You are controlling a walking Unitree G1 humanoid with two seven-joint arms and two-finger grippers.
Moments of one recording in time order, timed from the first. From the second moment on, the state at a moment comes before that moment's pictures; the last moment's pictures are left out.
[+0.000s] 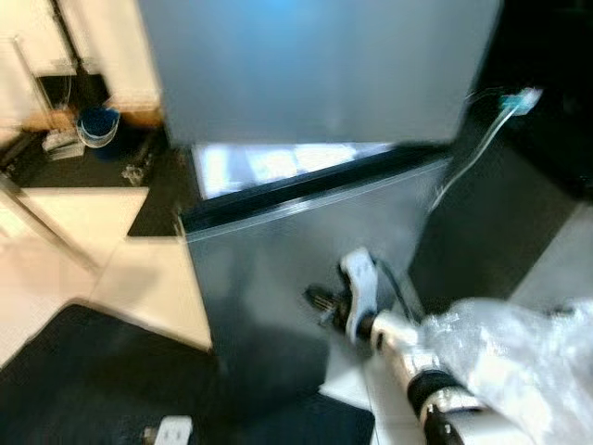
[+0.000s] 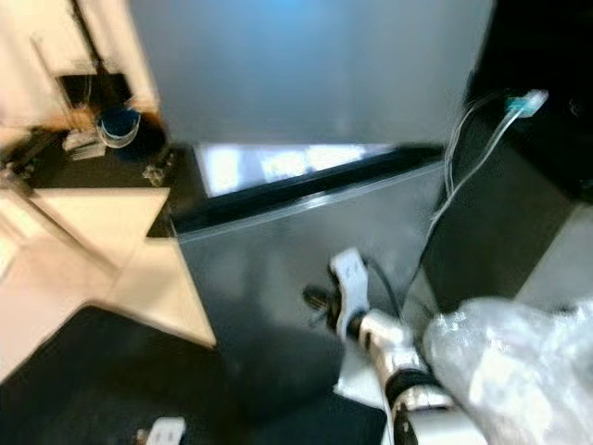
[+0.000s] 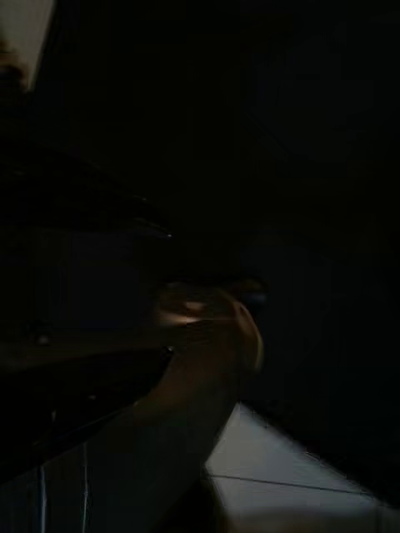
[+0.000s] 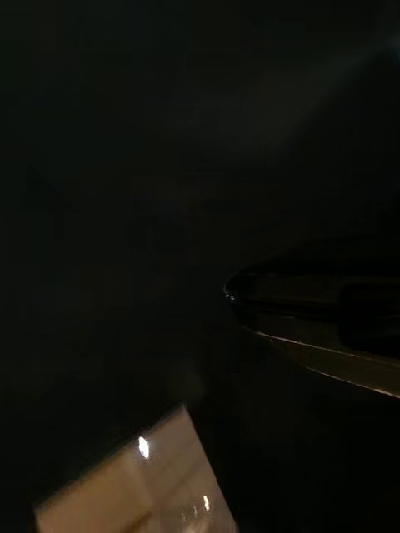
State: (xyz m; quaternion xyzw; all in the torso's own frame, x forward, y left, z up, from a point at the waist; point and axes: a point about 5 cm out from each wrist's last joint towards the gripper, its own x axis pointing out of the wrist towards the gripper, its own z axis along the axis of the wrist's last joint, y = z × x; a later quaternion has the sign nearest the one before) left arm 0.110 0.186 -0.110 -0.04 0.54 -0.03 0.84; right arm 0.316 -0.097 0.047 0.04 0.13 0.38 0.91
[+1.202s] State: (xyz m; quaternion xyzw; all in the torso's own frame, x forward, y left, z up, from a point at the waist) left arm 0.112 0.191 -0.109 -0.05 0.53 -0.01 0.85; right arm 0.318 -0.115 0.038 0.00 0.16 0.32 0.93
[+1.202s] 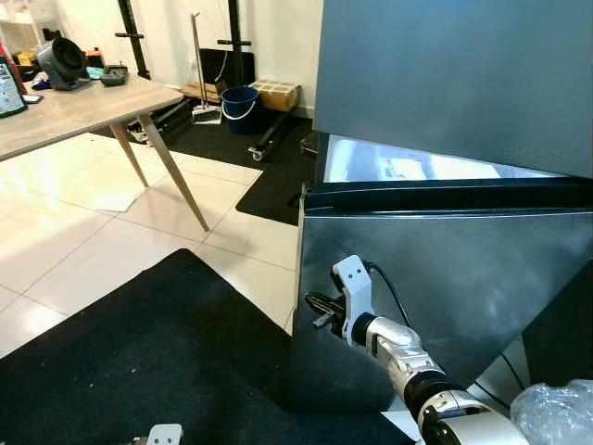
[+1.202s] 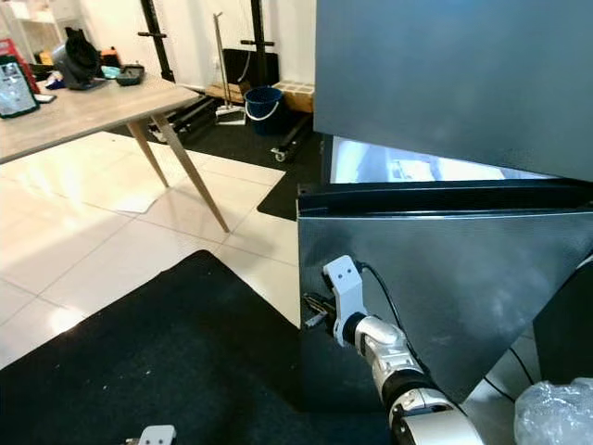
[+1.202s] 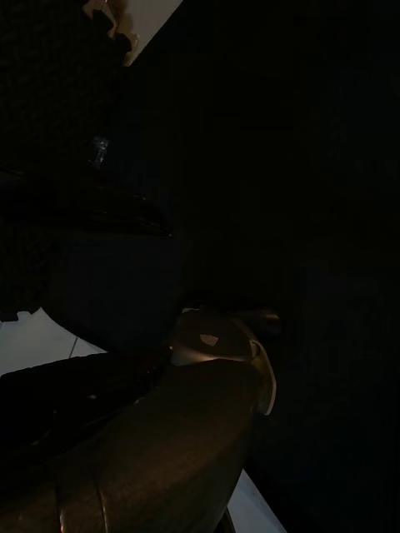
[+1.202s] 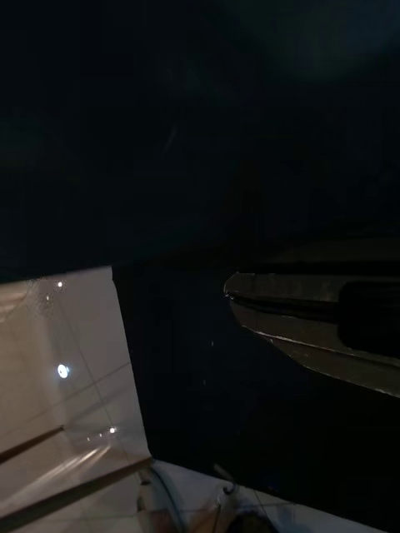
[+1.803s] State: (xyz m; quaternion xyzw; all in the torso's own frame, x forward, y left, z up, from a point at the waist) left arm 0.110 0.198 -0.109 -0.03 0.54 -0.01 0.84; right arm 0.317 -0.135 0.029 -0.03 0.20 0.27 0.94
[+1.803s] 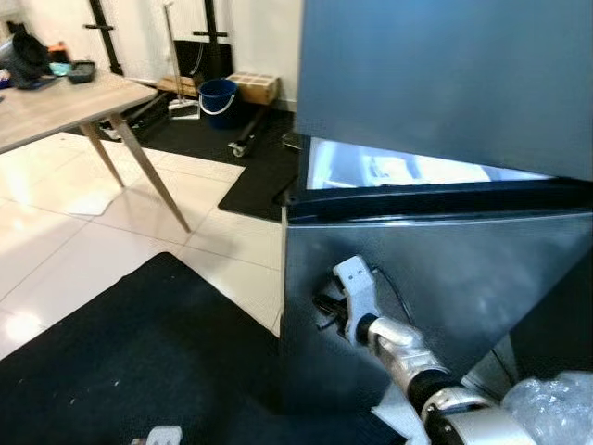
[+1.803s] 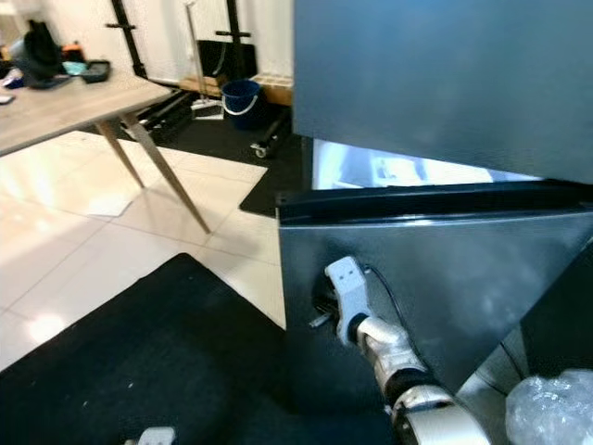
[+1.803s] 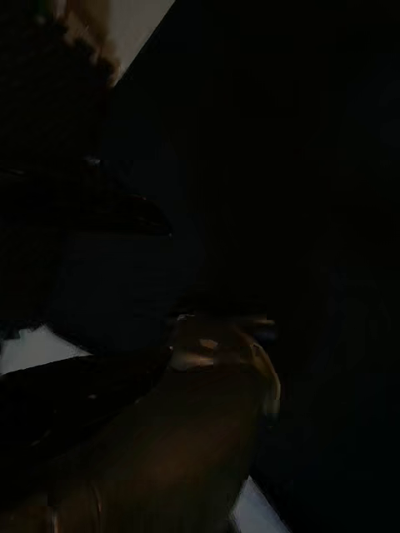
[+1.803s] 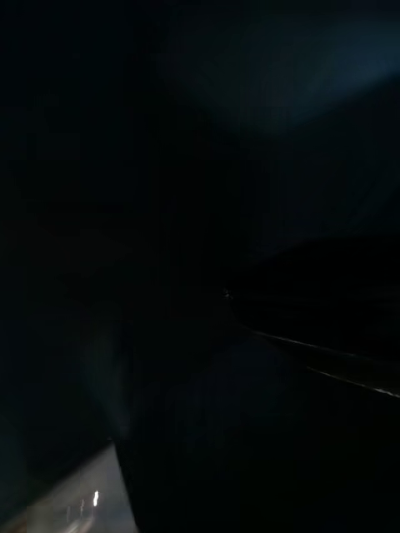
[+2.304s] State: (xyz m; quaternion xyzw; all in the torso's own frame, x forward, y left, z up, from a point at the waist) left arm 0.118 0.187 -0.107 -0.03 0.52 -0.03 0.85; right arm 0.326 -0.136 0.039 -0.04 0.18 0.25 0.95
